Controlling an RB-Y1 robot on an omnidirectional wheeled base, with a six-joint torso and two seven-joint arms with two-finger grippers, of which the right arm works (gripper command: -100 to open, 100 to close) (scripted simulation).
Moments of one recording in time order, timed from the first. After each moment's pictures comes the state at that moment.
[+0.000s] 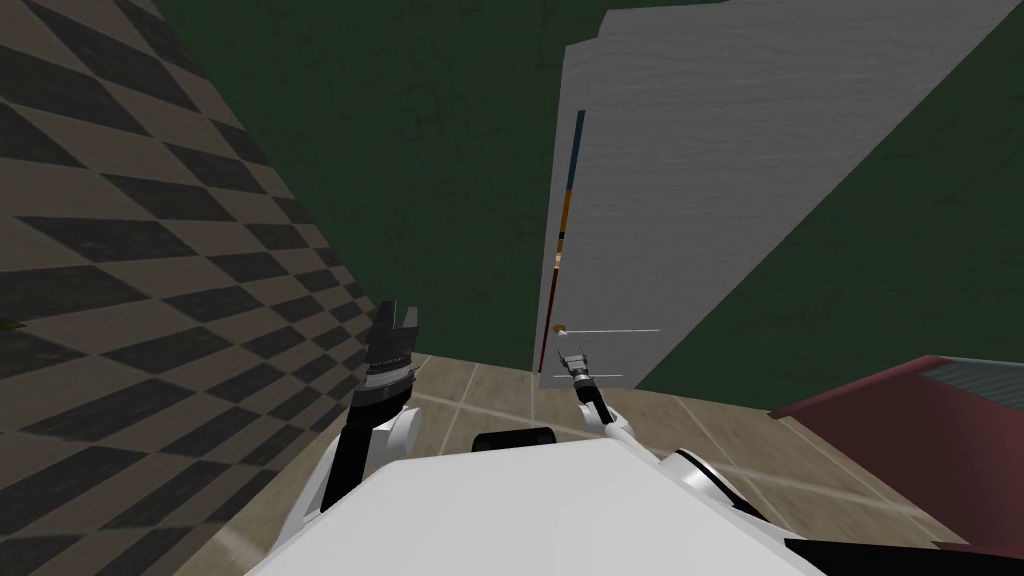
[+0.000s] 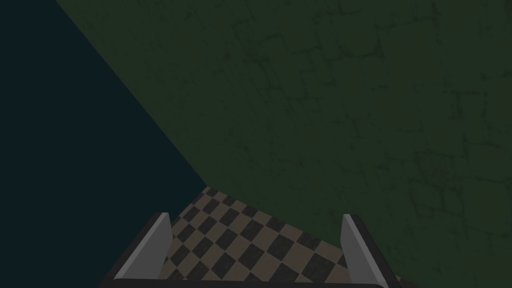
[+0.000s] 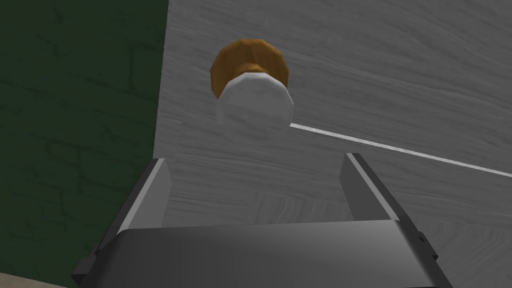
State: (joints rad) arm -0.15 -0.26 0.20 -0.56 -0.40 -0.87 -1.30
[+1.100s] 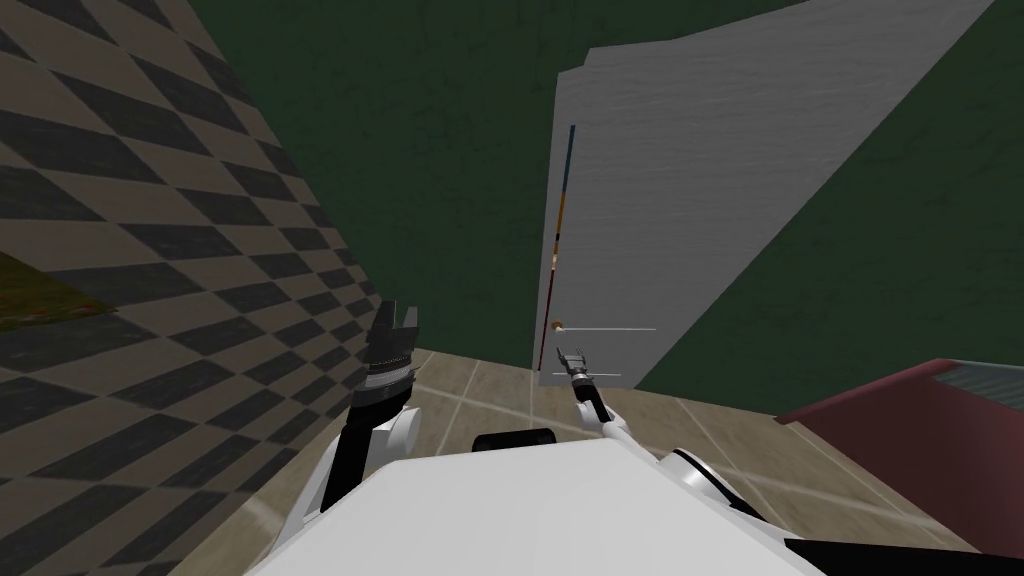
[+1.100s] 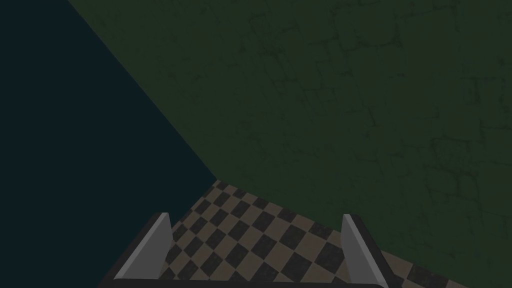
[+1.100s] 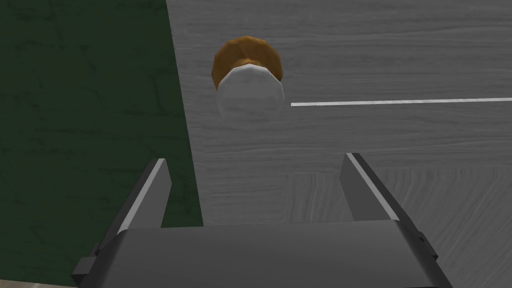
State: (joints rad) arm -0.15 -0.26 0.22 -0.59 -0.46 -0.85 -1.54
